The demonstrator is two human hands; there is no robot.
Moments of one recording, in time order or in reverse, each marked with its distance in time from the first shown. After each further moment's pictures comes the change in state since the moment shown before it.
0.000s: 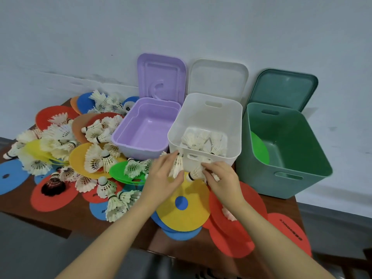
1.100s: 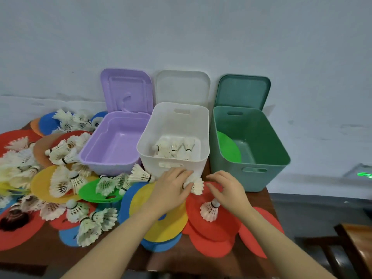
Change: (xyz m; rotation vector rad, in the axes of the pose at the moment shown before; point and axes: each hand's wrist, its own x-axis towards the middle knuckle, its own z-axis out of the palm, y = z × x) left_hand 0.020 0.039 0.068 0.268 -0.230 0.392; right_hand -0.030 0.044 -0.070 -0.196 -0.177 0.166
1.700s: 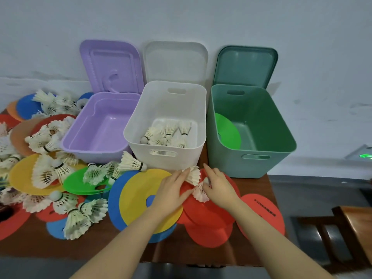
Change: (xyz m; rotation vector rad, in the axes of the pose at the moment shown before) left_hand -0.028 -0.009 0.072 -0.162 -0.304 -0.264; right_hand -0.007 0.037 0.054 -0.008 -0.344 0.301
